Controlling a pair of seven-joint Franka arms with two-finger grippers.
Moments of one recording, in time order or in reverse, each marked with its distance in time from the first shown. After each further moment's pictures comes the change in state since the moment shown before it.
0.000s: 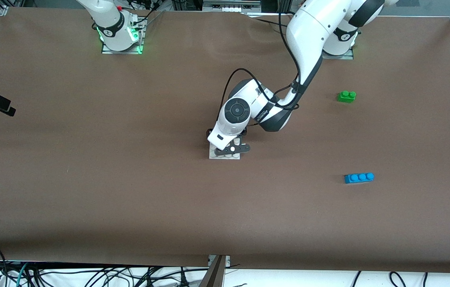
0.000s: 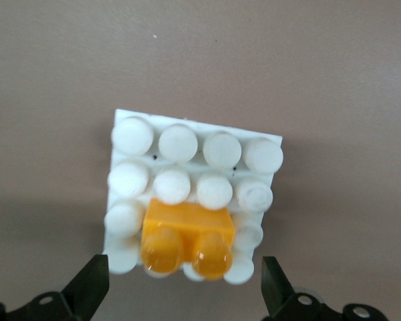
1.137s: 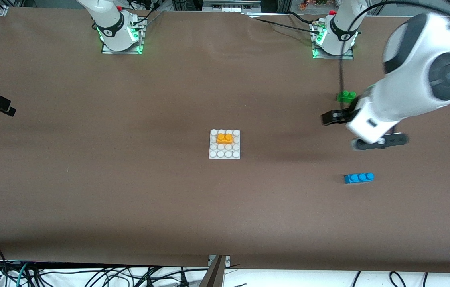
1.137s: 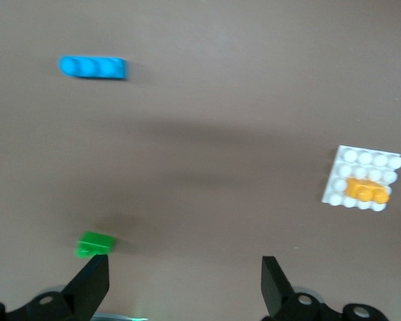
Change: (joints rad) left arm 0.519 -0.534 0.025 -0.042 0.028 -0.631 0.478; right arm 0.000 0.000 0.000 0.000 0.000 0.000 0.000
